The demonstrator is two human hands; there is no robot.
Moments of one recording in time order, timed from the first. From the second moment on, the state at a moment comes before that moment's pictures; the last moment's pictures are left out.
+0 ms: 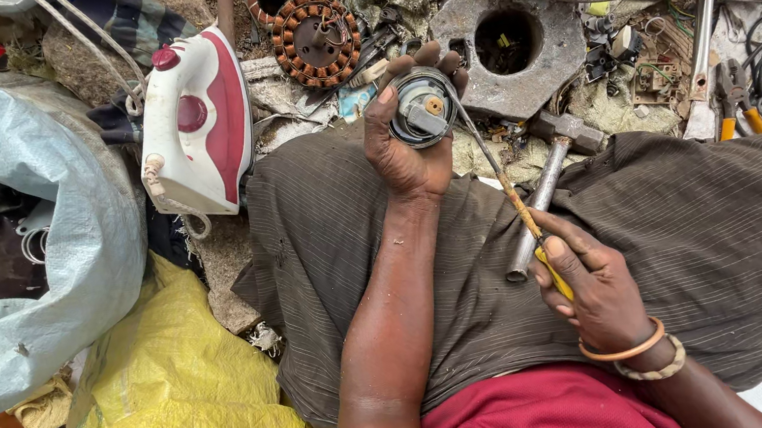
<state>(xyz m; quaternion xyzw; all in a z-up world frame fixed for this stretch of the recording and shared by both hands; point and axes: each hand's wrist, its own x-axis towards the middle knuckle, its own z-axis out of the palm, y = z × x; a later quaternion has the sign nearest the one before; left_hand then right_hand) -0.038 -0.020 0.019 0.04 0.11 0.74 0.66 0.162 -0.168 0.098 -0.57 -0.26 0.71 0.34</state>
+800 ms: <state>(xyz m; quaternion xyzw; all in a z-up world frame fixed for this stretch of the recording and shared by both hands) -0.040 -0.020 0.015 0.01 0.08 0.74 0.66 0.173 -0.179 0.090 -0.48 -0.16 0.78 0.37</state>
